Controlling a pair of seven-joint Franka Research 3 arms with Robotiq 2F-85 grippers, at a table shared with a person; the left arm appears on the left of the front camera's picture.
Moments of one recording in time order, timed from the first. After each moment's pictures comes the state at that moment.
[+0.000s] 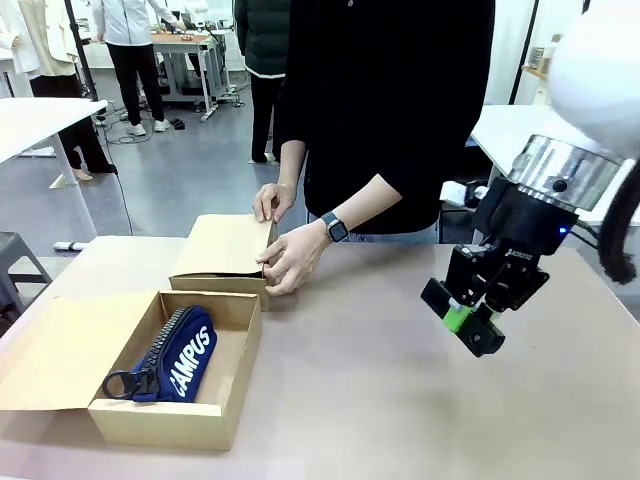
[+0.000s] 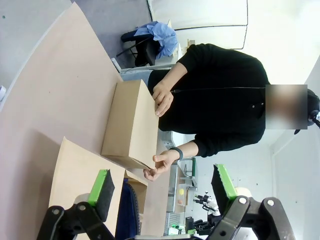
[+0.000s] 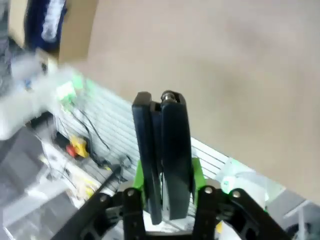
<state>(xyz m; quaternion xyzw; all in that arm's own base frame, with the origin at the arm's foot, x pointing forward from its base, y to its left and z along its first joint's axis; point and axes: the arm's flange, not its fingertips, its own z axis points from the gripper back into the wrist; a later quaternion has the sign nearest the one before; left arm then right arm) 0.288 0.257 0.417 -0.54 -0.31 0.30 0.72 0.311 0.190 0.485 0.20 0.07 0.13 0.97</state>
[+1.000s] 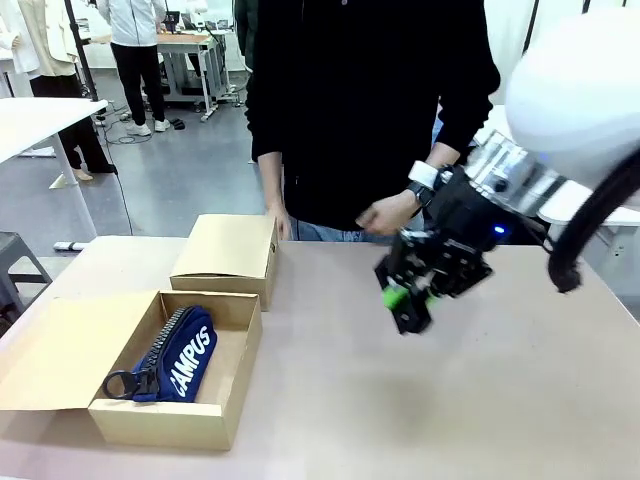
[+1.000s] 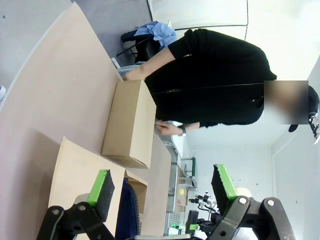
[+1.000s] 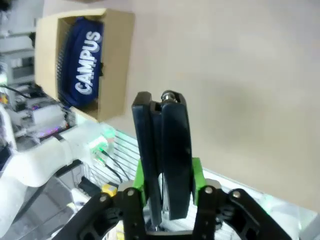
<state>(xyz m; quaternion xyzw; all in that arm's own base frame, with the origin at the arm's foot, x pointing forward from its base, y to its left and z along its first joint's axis) 0.288 0.257 0.417 -0.54 -0.31 0.30 0.72 0.317 0.263 0.492 0.24 -0.02 0.09 0.97</state>
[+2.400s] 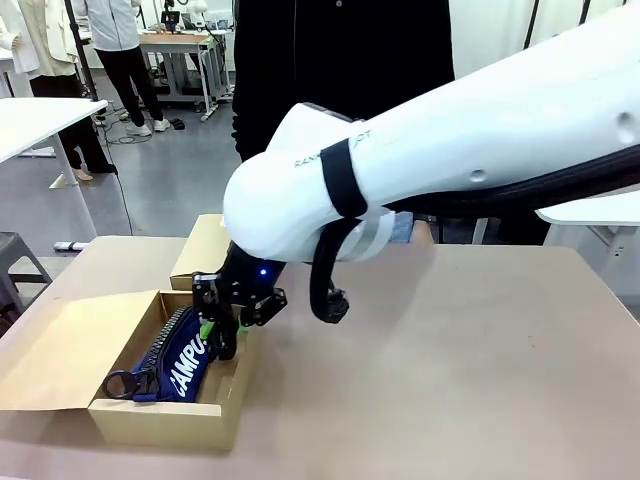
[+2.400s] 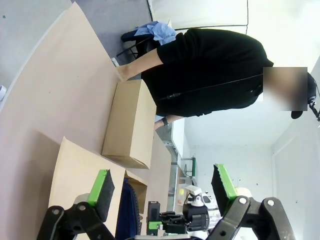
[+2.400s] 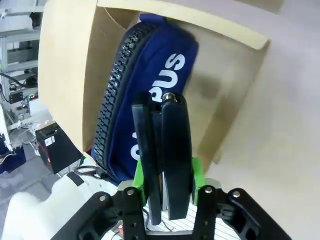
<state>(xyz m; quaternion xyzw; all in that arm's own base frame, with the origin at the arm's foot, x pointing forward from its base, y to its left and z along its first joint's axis) 0.288 0.257 0.417 -0.54 -0.31 0.30 0.72 0.353 0.507 0.394 0.24 0.03 0.12 0.96</state>
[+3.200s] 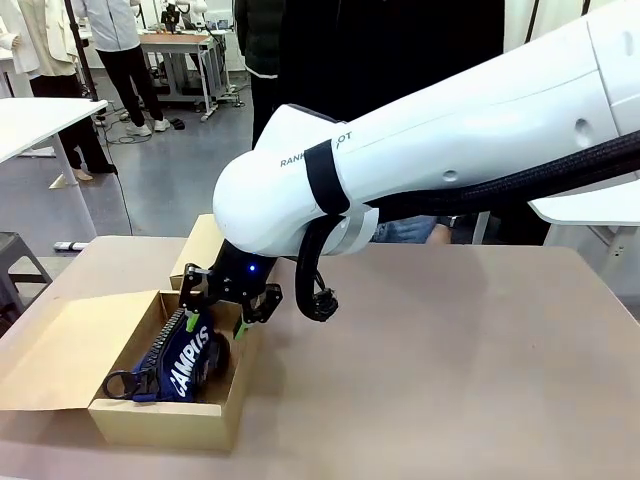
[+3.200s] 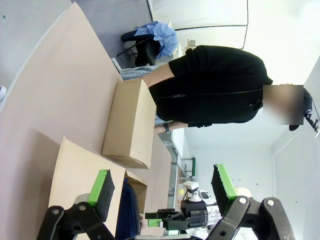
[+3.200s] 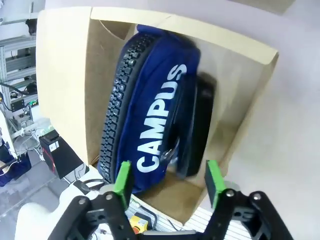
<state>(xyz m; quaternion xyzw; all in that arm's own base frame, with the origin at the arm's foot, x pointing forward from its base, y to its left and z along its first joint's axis) 0.288 0.257 0.417 -0.54 -0.31 0.30 0.72 0.365 0.517 0.392 0.23 0.03 0.10 0.97</state>
